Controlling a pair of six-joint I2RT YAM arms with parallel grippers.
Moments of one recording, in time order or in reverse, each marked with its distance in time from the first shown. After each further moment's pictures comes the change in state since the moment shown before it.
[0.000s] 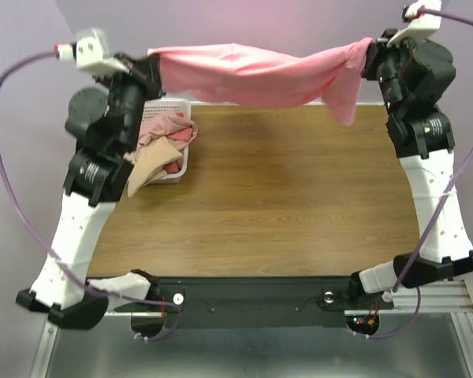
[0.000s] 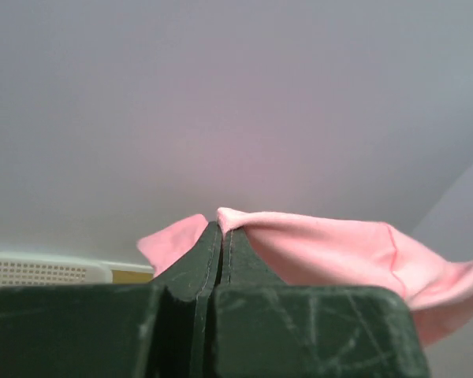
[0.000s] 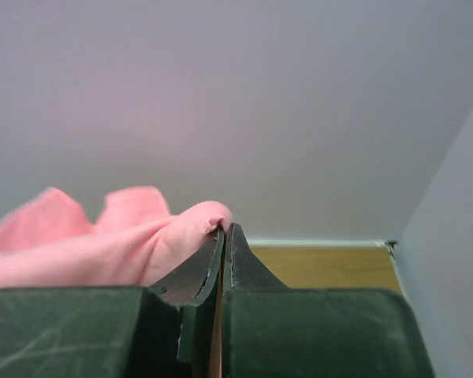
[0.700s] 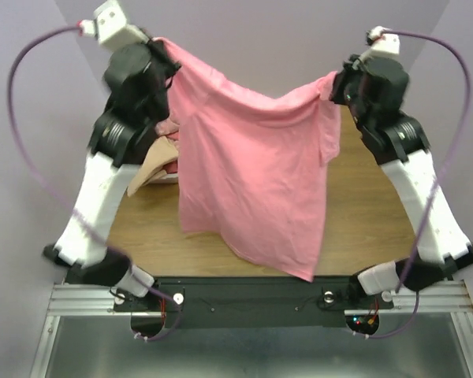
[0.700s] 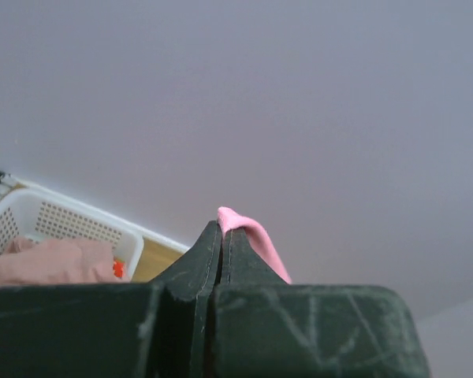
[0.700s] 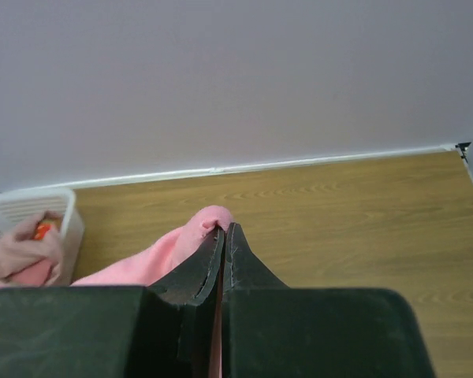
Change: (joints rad) left arm -0.158 0.147 0.291 -0.241 -0.418 -0.092; right arm 0.192 -0.092 -0.163 -0.123 0.167 0.229
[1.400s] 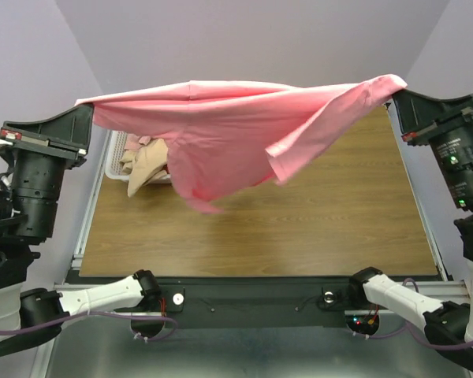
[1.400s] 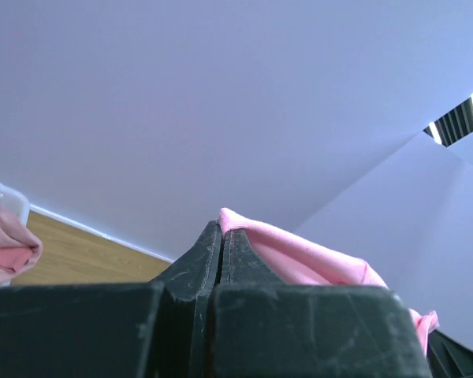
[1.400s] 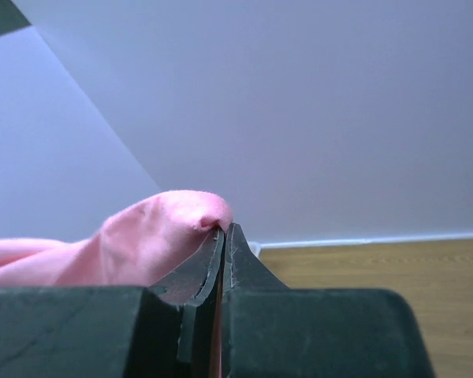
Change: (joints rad) left arm -0.386 -0.561 -0.267 -0.039 -0.104 -0.098; right arm 0.011 -0.393 0.011 -0.038 -0.214 0.210
